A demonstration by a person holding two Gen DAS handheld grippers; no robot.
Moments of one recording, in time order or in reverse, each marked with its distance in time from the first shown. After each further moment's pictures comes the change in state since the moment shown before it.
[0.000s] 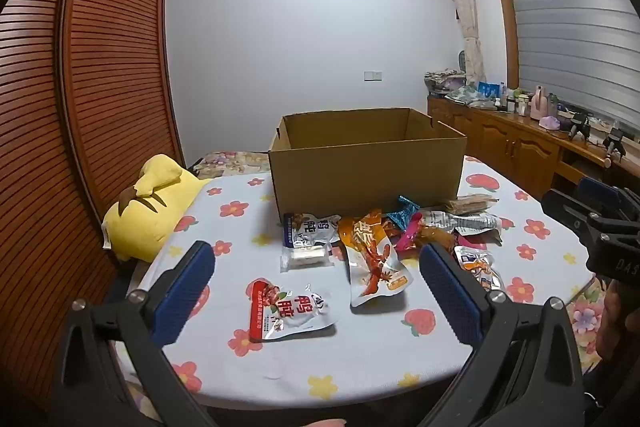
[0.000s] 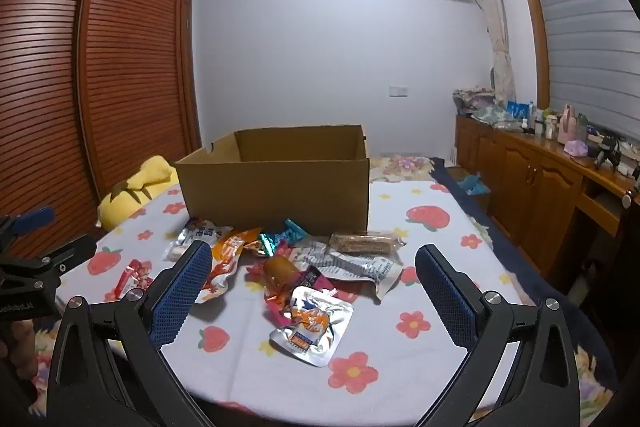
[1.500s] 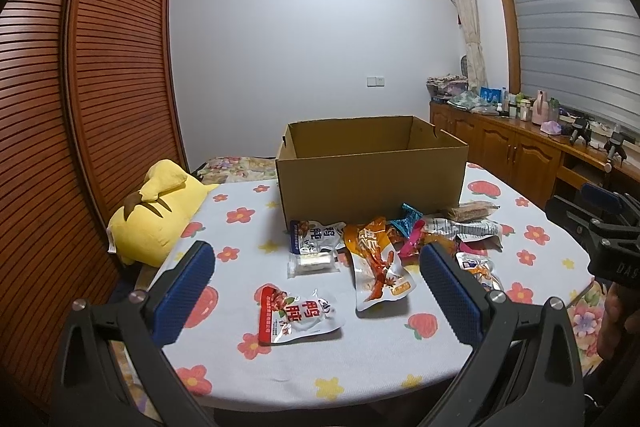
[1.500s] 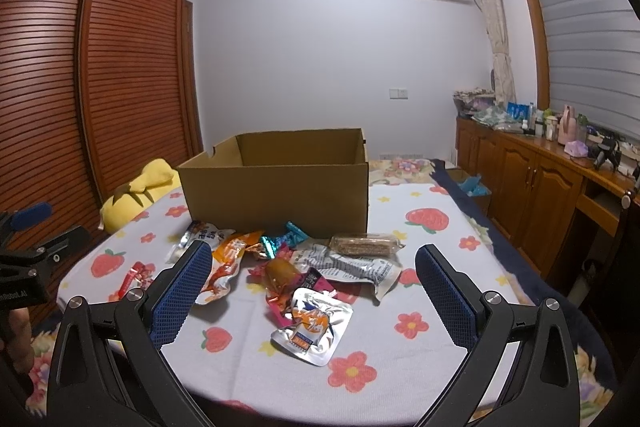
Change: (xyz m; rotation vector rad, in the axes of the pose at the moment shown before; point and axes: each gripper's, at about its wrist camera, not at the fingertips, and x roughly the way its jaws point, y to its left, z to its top) left arm -0.009 0.005 0.008 -0.007 -0.027 0.006; right arm -0.004 0.000 0.000 0.011 -0.006 0.004
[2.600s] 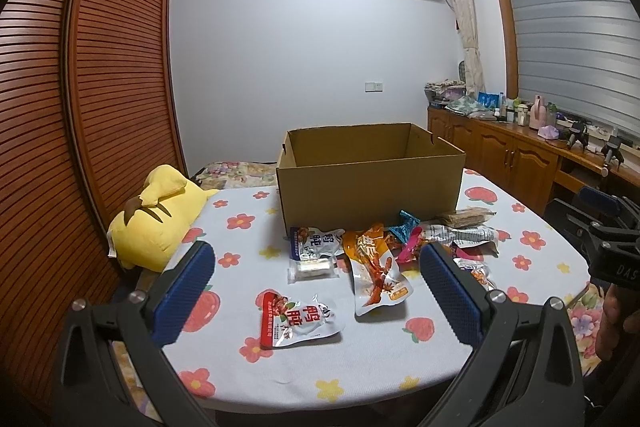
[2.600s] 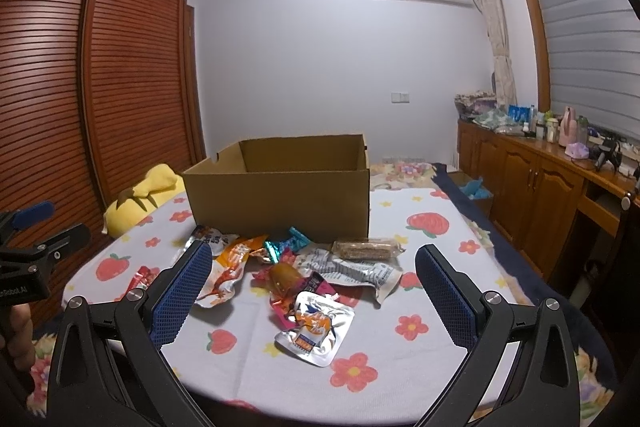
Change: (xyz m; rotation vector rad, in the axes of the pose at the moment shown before) left arm -0.007 0.002 0.005 -0.003 -0.019 -0.007; right arm -0.007 0.001 0.008 0.007 -0.009 0.005
